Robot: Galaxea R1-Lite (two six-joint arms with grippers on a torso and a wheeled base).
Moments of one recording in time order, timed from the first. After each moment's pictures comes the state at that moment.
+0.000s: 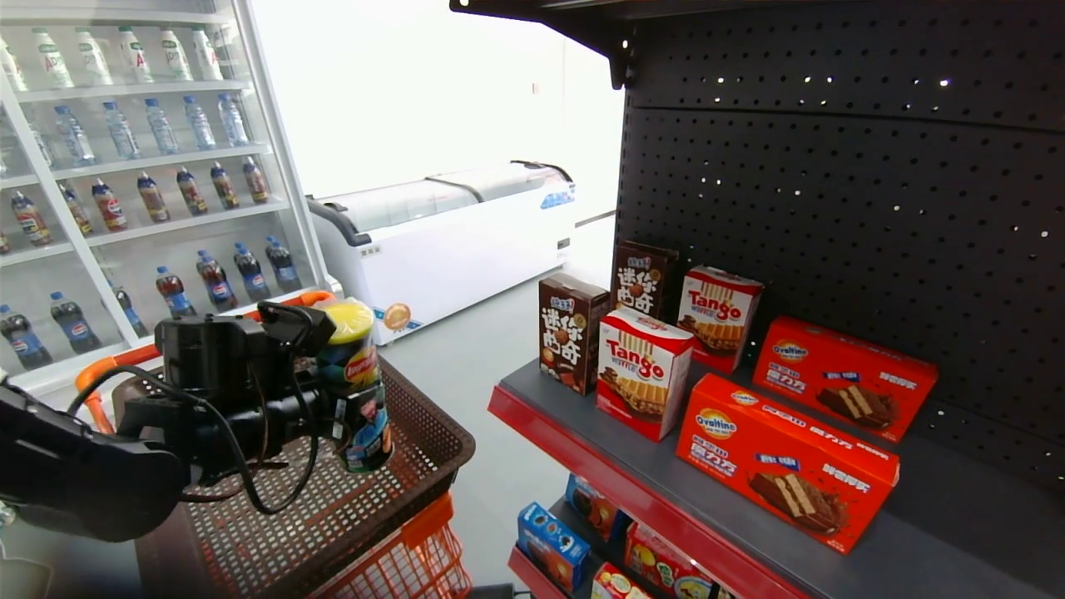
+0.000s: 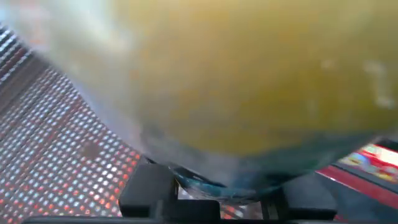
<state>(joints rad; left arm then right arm) -0.10 1.83 -0.65 -0.74 -0.12 0.14 0.00 0.00 0.00 0.00 0.02 0.00</state>
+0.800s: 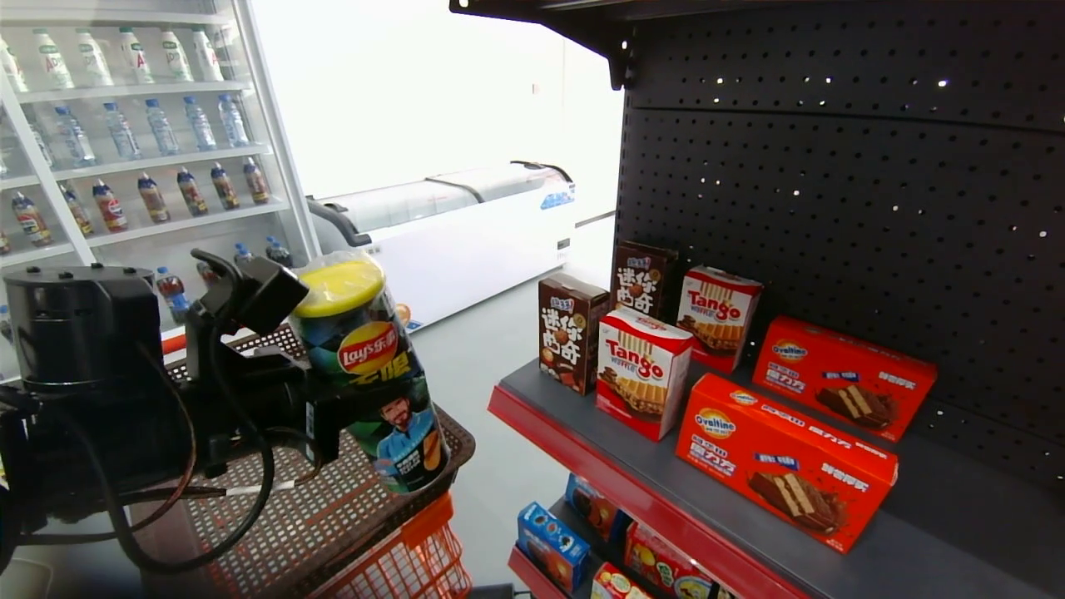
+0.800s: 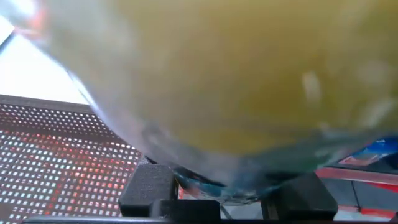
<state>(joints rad) -0.24 1.47 -0.63 -0.51 -0.41 0.06 0.00 0.00 0.00 0.00 0.02 0.00</state>
